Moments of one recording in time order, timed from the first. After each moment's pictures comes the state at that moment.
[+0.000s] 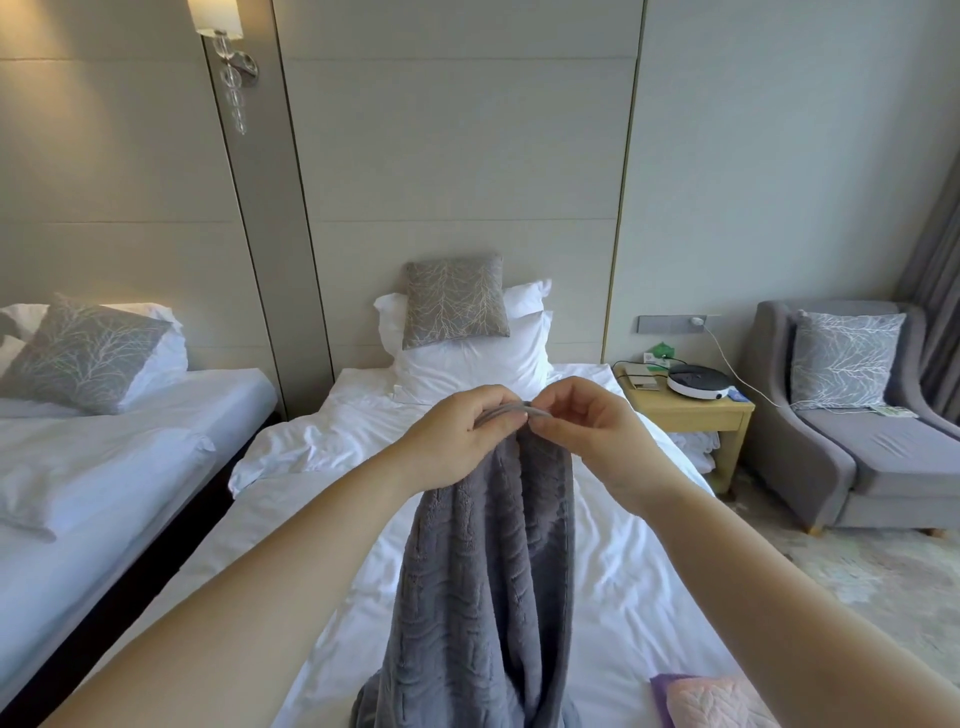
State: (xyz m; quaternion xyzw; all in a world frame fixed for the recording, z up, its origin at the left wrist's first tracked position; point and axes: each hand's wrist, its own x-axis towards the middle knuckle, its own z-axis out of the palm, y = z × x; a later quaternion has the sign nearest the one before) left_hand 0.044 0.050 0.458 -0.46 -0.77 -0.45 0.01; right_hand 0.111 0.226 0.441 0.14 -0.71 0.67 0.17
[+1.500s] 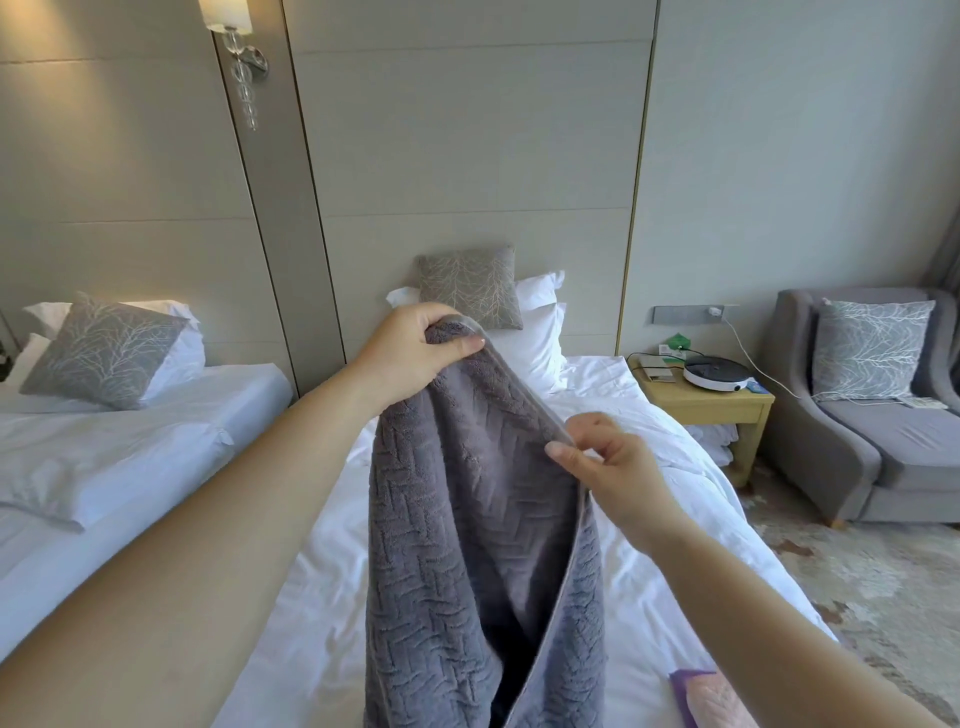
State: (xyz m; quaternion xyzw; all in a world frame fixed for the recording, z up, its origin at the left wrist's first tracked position) left_hand 0.012 0.016 0.515 -0.34 -0.80 -0.49 0.10; right_hand 0.111 0.214 0.403 0.05 -0.75 0.60 0.26
